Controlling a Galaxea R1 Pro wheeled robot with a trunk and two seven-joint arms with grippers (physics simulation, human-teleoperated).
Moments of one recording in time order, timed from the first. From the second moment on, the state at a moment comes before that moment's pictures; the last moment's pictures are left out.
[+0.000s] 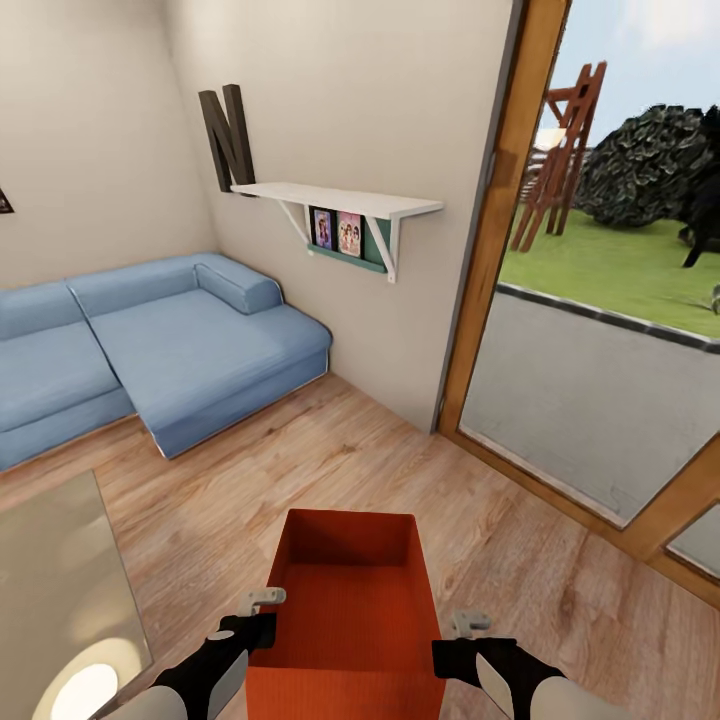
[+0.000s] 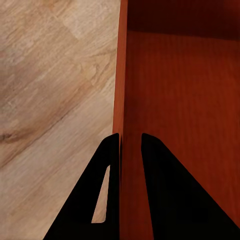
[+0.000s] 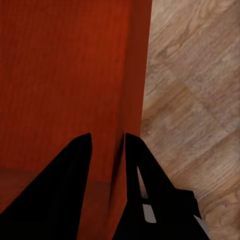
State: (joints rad) left arm -0.58 -0.04 -0.17 -0.22 0.20 0.02 0.10; right arm -0.63 0.05 -0.06 -0.09 0.03 0.18 0.18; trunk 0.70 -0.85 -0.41
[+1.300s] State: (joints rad) left arm -0.55 -0.04 -0.15 -0.23 0.19 0.02 0.09; right arm -0.63 0.04 -0.04 -0.04 0.02 0.14 0.18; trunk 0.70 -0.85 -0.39
